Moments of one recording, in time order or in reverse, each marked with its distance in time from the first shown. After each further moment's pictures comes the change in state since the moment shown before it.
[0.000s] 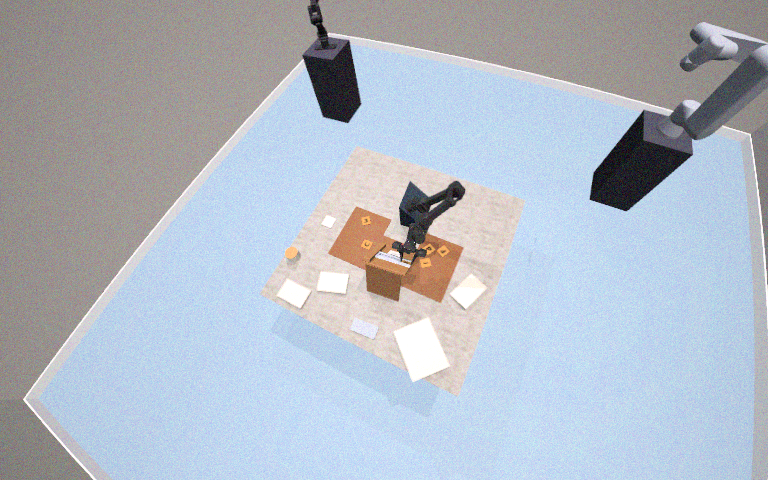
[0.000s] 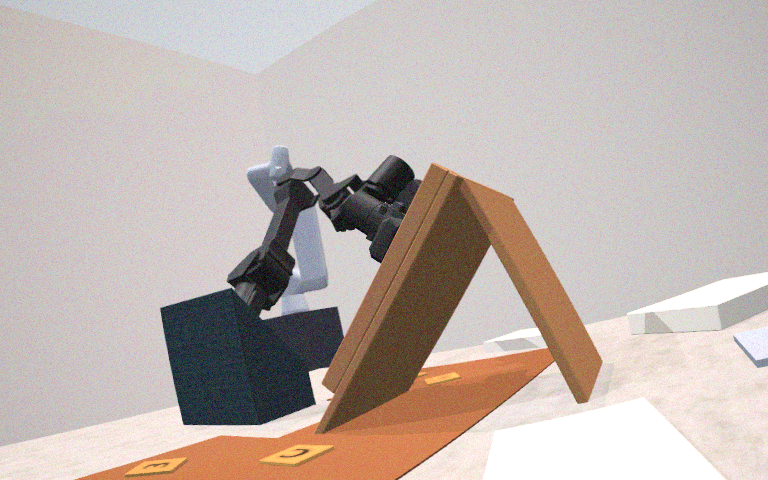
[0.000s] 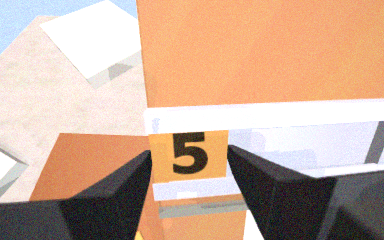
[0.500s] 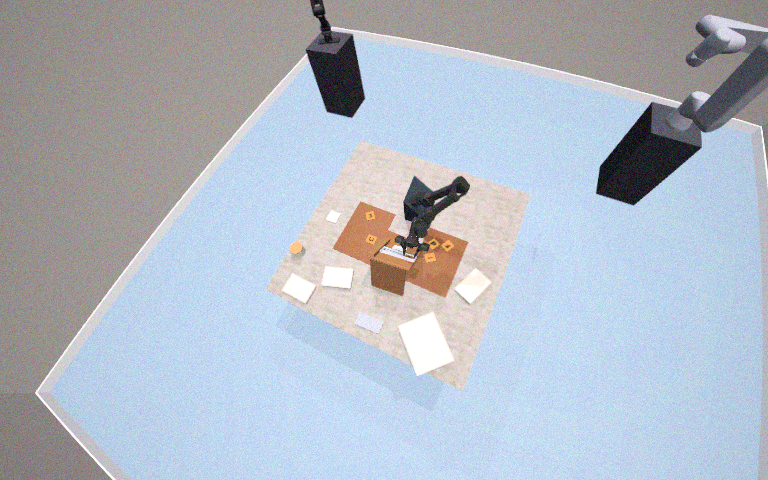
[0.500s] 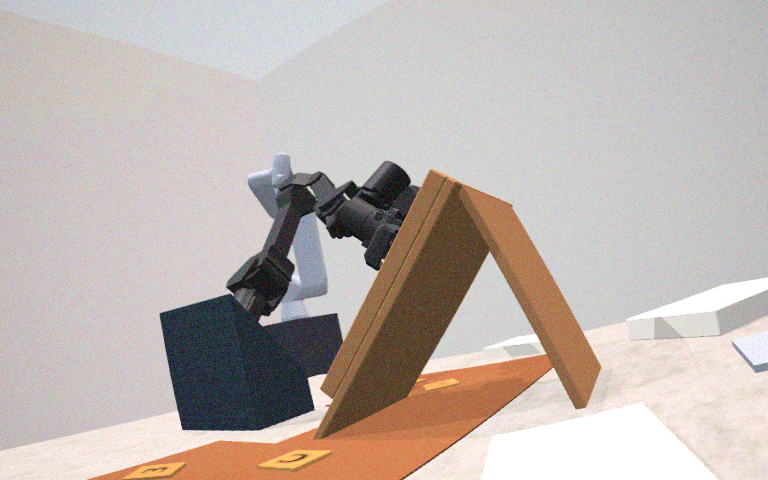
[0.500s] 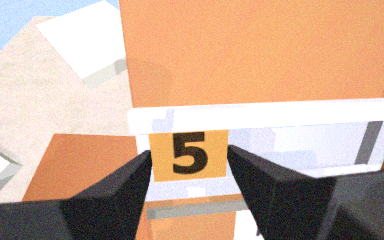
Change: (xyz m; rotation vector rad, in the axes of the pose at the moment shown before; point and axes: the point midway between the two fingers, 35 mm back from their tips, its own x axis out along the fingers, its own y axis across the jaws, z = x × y) arm 0.000 -0.010 -0.001 -0.002 -0.004 -0.002
